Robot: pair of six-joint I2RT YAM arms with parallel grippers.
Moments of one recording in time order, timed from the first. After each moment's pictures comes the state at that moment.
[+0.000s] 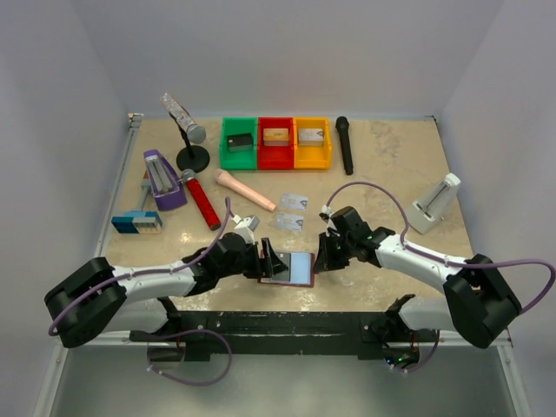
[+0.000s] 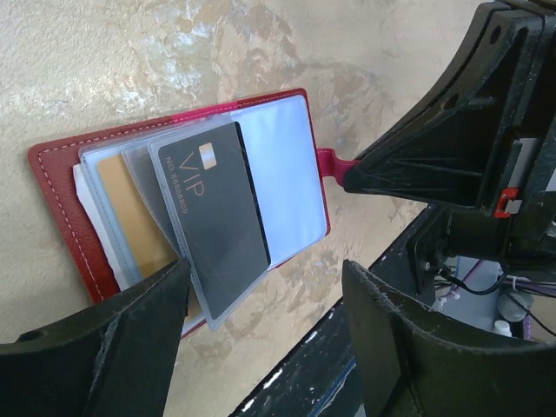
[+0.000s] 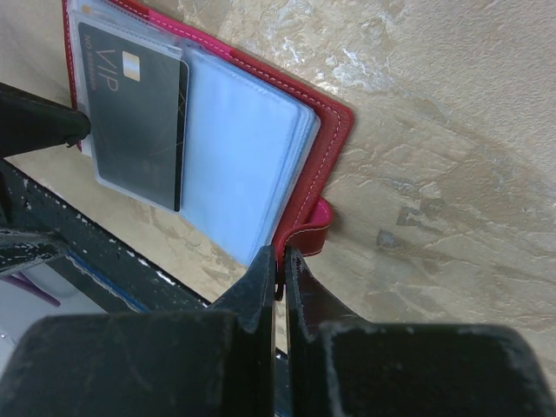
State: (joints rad) left arm -0.91 1.22 0.33 0.34 0.10 -0.94; right arm 0.64 1.27 0.58 -0.34 -0.31 0.55
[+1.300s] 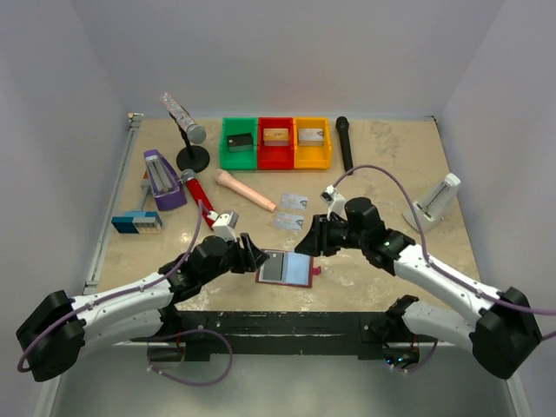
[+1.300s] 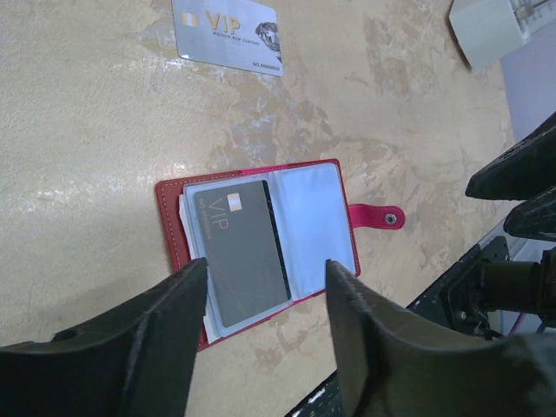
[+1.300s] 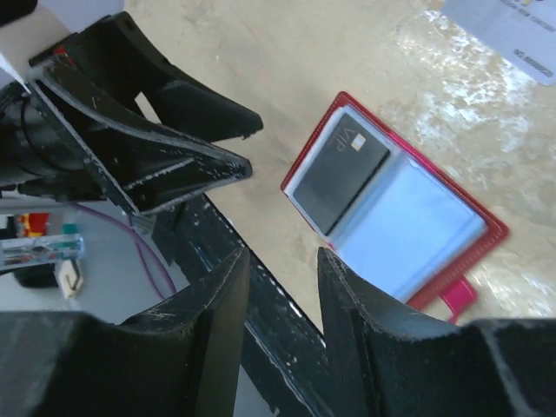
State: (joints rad) left arm -0.89 0.89 0.29 0.14 -0.12 -0.83; right arm 0.64 0.99 0.62 -0.22 -0.41 0.61
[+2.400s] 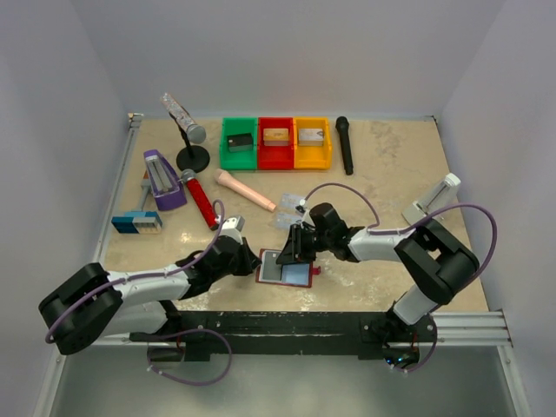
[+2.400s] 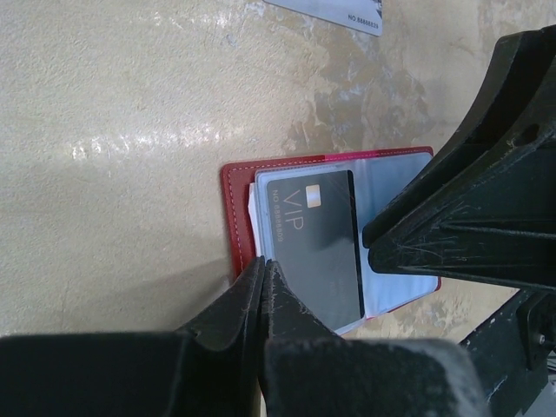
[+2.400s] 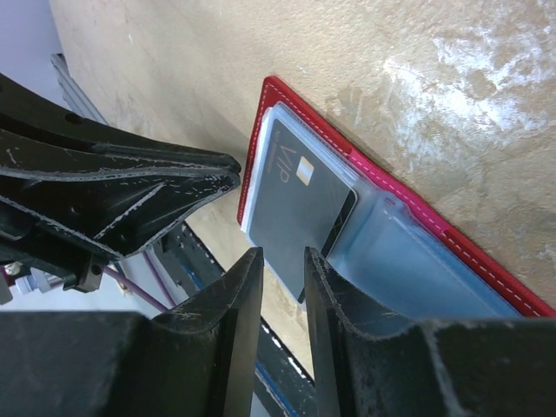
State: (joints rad) left arm -0.86 1.17 0.27 0.28 -0.12 -0.83; right arm 0.72 1.60 0.62 0.23 -0.52 0.86
